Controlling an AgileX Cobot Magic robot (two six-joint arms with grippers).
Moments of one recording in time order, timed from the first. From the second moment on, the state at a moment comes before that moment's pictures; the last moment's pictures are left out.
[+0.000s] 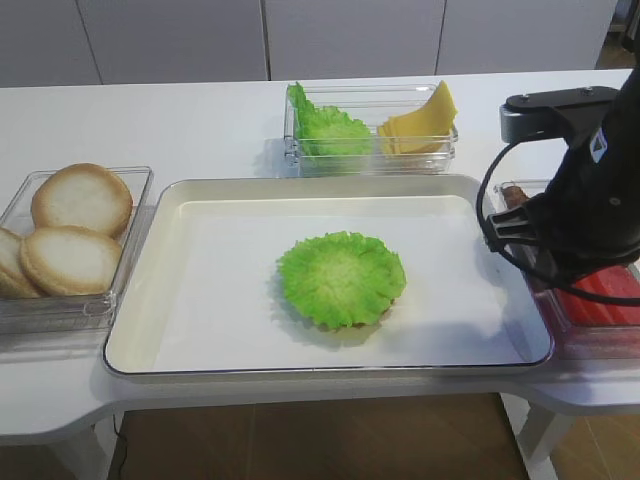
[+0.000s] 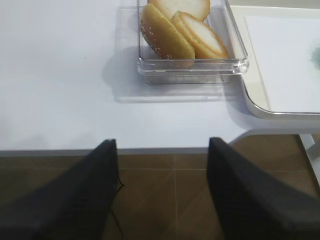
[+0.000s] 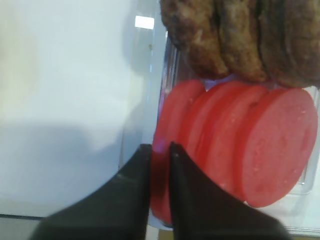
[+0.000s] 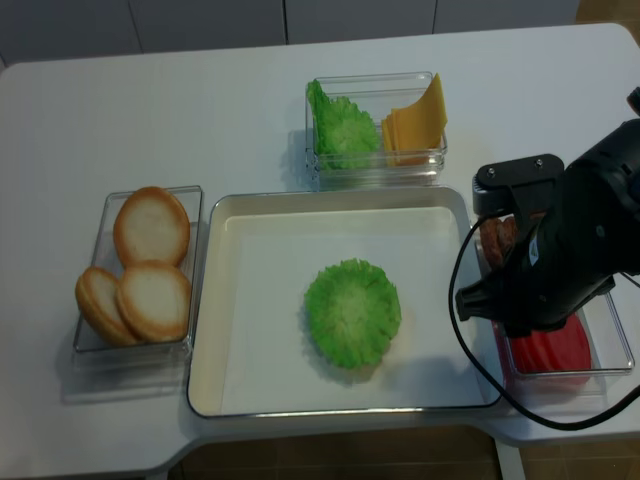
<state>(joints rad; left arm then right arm) 0.02 -0.02 -0.49 -0.01 1.18 -0.08 0.44 1.43 -0.94 -0.07 0.92 0.34</state>
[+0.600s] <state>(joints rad) 0.02 -0.02 -0.49 -0.01 1.18 -0.08 0.44 1.43 -0.94 -0.09 0.91 0.34</state>
